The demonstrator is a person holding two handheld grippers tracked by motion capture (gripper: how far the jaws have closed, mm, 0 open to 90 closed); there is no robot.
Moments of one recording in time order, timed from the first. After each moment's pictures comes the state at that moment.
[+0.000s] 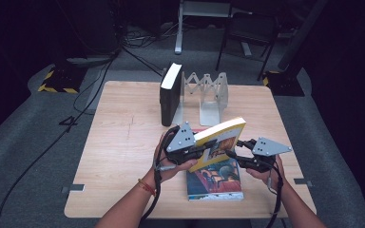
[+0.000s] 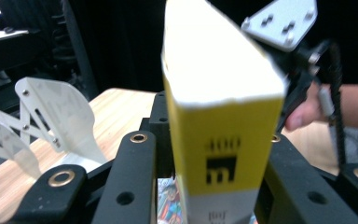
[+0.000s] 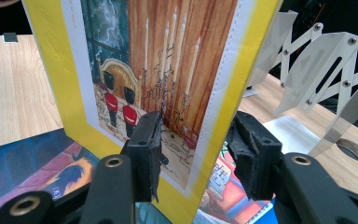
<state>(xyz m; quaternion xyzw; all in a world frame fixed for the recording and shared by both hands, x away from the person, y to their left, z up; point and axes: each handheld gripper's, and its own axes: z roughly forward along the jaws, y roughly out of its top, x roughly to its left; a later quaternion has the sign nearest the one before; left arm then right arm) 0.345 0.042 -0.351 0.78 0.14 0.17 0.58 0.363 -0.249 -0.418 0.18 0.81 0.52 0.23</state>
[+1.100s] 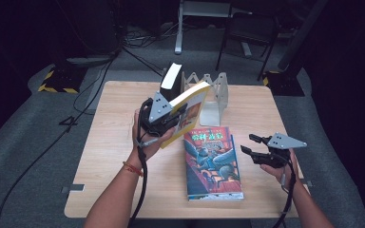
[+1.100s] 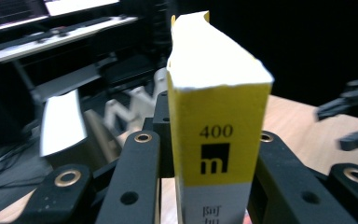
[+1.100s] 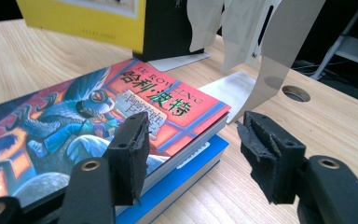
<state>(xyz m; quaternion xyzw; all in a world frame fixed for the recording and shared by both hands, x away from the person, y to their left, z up) 0.387 0.099 -0.316 0.74 0.29 0.30 0.53 0.378 -0.298 -0.427 0.26 0.80 0.49 0.24</state>
